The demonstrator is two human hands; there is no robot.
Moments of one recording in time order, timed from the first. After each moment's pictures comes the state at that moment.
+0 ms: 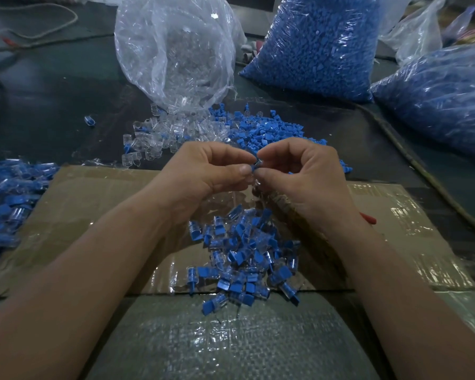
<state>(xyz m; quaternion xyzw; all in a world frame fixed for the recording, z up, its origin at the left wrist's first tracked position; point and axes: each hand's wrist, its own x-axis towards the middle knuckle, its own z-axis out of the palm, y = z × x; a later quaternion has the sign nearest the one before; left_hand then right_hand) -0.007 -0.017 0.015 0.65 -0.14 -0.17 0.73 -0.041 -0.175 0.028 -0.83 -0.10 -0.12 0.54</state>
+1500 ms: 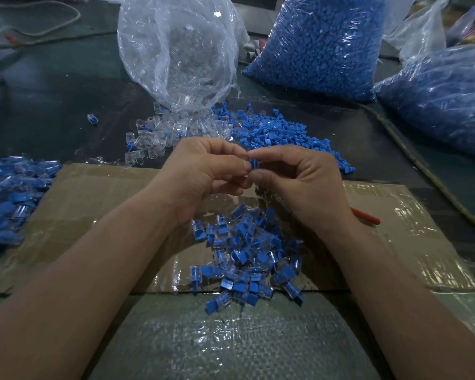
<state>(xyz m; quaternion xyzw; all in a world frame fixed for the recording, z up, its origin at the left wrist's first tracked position) -0.012 -0.017 0.023 0.64 -0.10 -0.15 0.74 -0.041 -0.172 0.021 -0.81 -0.18 -0.13 0.54</state>
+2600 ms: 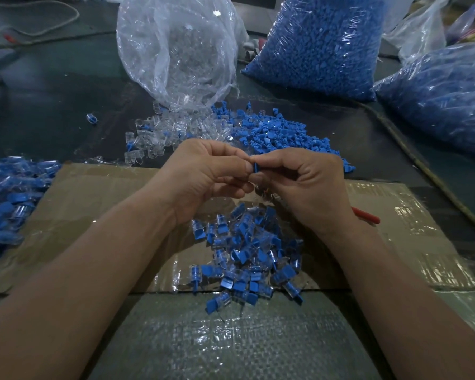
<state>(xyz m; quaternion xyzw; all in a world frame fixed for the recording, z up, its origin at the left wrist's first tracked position) -0.010 -0.018 0.022 0.64 -0.10 -0.19 0.74 -0.041 -0.173 0.017 -0.84 -0.22 -0.21 0.46</state>
